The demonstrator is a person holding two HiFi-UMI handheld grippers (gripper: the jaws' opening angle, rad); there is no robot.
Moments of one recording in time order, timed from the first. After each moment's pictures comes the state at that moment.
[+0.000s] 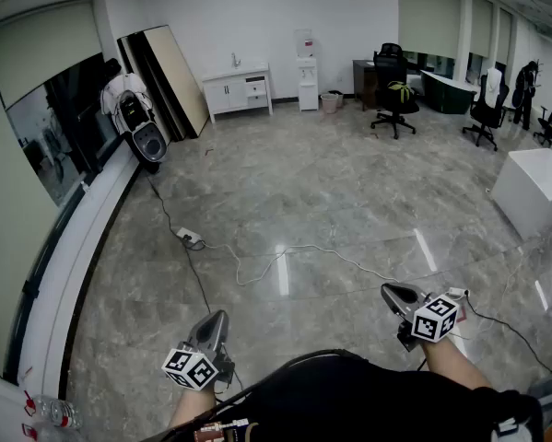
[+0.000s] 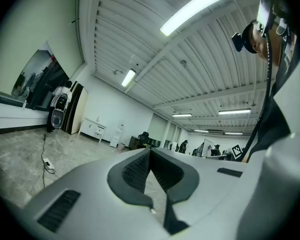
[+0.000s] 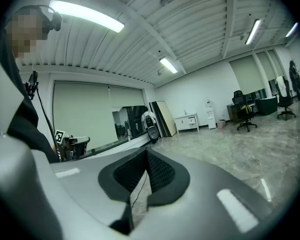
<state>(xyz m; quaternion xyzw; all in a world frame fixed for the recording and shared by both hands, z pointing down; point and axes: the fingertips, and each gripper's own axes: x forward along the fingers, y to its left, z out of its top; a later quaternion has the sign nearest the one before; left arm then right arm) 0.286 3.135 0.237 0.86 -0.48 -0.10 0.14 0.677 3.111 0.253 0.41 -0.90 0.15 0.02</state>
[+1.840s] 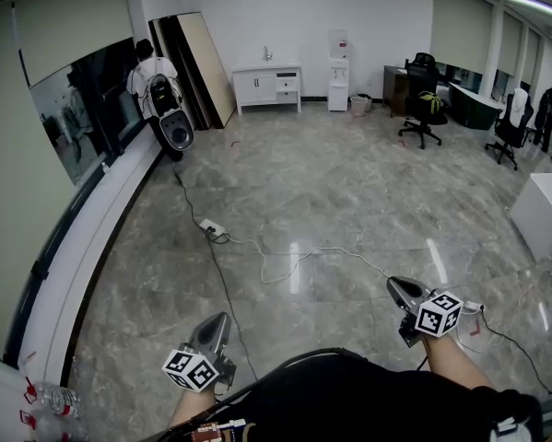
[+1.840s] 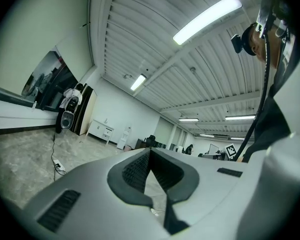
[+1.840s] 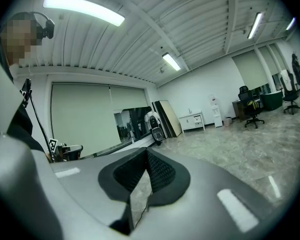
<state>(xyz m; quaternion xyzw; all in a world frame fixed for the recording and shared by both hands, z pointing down) 0.121 3.124 0.236 0.84 -0.50 -0.12 0.15 0.519 3.044 0.233 0.40 -0.90 0.16 0.01</state>
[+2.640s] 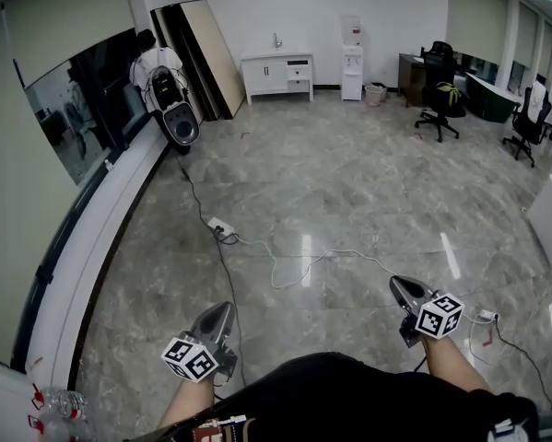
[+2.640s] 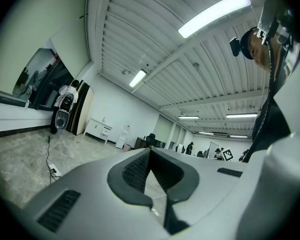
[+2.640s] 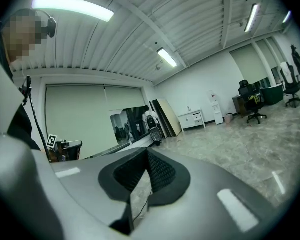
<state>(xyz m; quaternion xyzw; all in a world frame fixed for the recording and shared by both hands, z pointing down) 0.106 2.978 0.234 0.85 -0.50 -0.10 0.16 0.496 2.901 0.268 0.40 -0.90 0.18 0.00</state>
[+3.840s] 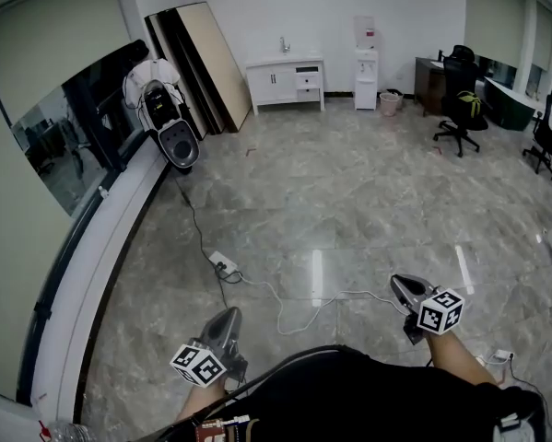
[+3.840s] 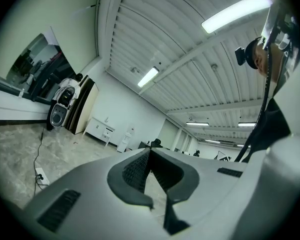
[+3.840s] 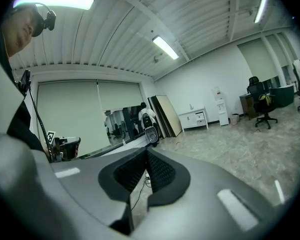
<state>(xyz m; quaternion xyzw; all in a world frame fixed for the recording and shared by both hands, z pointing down) 0.082 2.641 0.227 0.83 -0.51 -0.13 0.18 0.457 2.544 0.268 0.37 -0.91 0.18 0.03</state>
